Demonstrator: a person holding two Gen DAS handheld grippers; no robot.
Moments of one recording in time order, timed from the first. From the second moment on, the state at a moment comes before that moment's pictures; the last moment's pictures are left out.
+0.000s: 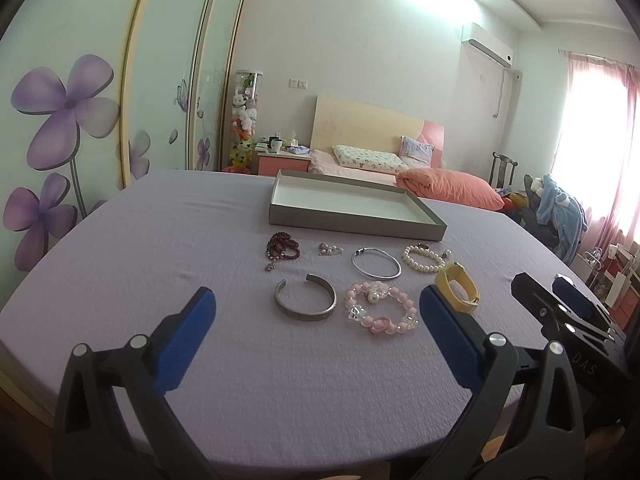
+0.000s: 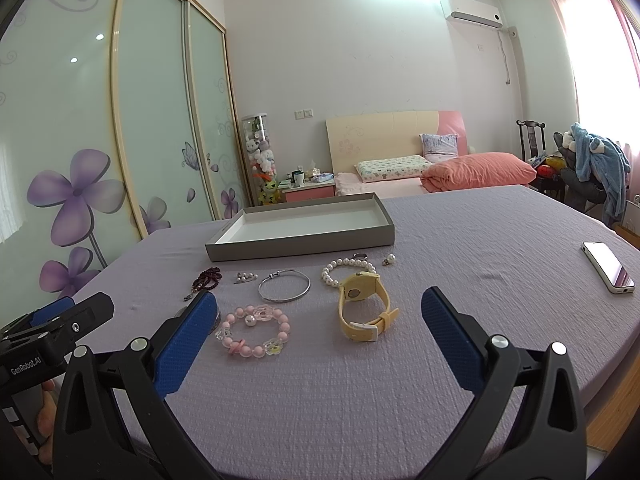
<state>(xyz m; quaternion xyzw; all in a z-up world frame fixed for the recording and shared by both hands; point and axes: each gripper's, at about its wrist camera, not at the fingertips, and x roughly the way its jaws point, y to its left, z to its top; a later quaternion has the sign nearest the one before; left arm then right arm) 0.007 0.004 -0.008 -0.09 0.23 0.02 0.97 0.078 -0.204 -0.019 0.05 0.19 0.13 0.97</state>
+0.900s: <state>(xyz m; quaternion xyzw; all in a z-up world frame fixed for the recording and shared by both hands) 0.069 0.035 -0.043 -0.13 0.34 0.03 0.93 0.169 -0.223 -0.052 0.08 0.36 0.09 0.93</state>
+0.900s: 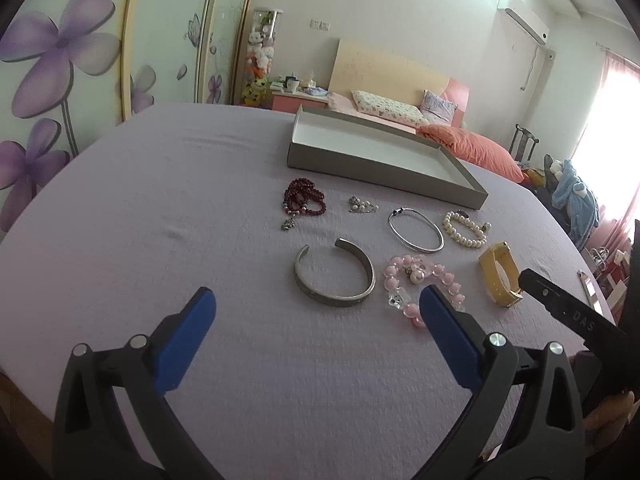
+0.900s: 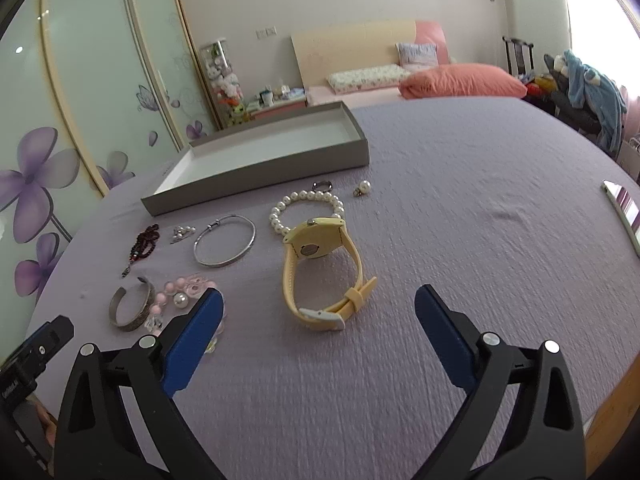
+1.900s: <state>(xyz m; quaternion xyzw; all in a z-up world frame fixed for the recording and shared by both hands) 0.145 0.017 -0.080 -0.06 0.45 0.05 0.89 0.216 -0.223 -0.070 0.08 0.41 0.07 0.90</state>
